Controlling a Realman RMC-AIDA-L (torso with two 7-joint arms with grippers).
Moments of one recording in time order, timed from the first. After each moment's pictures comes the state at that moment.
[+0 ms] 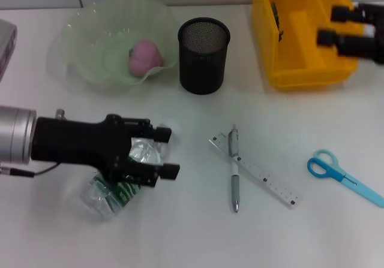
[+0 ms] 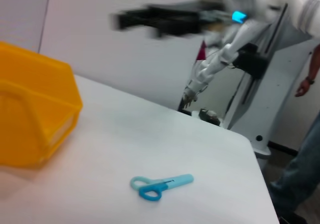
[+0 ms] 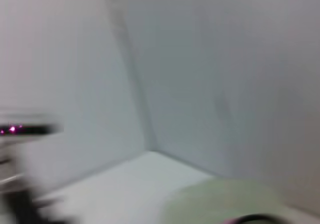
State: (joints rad) left arm -0.47 -2.06 0.94 0.85 1.95 1.80 -1.54; right arm 0.30 2.04 -0.82 -1.19 -1.69 -1.66 1.73
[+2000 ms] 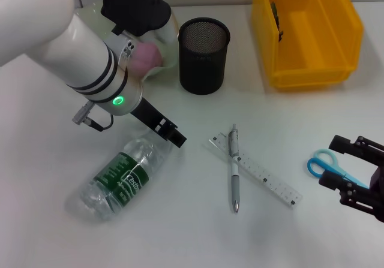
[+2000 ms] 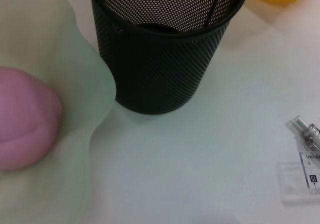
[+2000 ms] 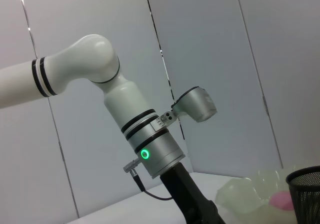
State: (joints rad) left arm -0.75 -2.08 1.67 1.07 2.54 1.24 -2.81; right arm 0.14 2.06 -0.74 -0.55 -1.67 -1.85 1.03
